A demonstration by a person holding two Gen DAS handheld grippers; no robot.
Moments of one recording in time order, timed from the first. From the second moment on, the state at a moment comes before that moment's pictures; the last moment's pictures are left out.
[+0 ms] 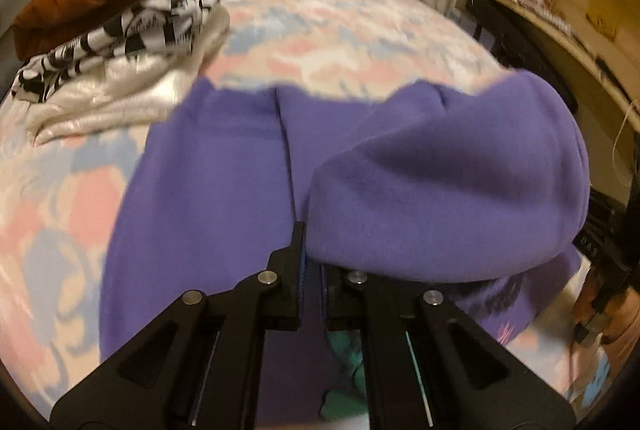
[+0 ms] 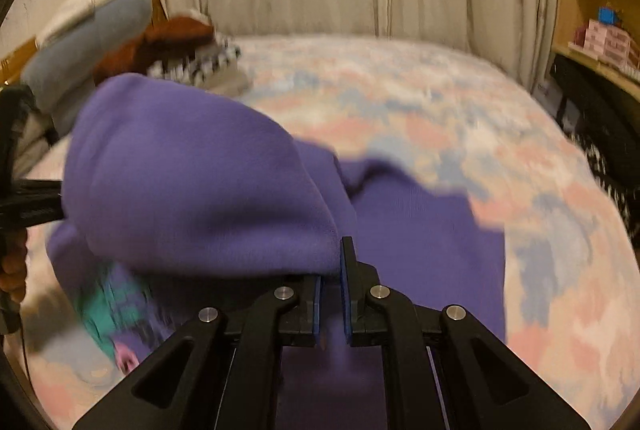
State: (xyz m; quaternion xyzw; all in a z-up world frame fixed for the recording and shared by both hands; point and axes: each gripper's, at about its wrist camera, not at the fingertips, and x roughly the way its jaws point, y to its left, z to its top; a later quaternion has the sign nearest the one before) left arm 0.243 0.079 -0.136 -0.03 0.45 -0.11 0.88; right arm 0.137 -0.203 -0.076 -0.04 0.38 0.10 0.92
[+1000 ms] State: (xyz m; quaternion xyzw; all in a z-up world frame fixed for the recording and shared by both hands) left arm 0.222 0.105 -0.173 -0.31 0.45 -0.29 0.79; right arm 0.102 -0.234 -0.095 0.27 0.43 0.20 0.83
